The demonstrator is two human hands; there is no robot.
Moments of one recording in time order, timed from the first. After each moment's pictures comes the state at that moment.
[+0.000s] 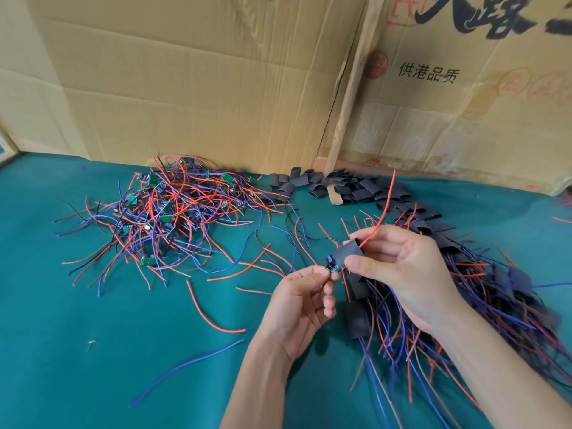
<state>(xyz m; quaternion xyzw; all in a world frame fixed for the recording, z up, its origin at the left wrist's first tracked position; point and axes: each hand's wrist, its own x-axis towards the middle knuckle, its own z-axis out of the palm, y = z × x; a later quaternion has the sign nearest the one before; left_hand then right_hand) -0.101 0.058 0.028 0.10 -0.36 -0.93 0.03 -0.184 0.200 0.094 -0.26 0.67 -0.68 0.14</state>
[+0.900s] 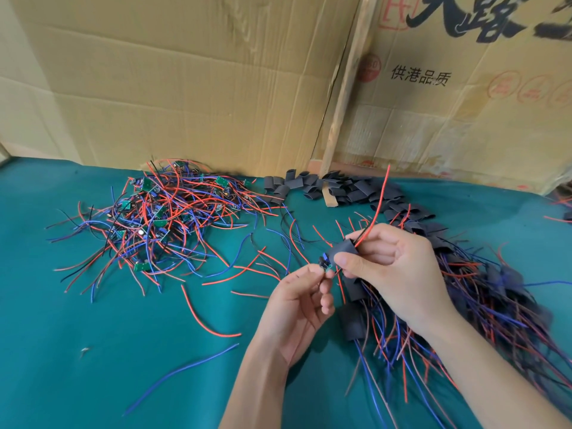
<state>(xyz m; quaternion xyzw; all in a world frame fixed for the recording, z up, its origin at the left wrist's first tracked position) -0.102 0.061 0.026 0.05 -0.32 -0.95 0.03 -0.177 0.198 0.095 -0.30 0.74 -0.60 0.03</state>
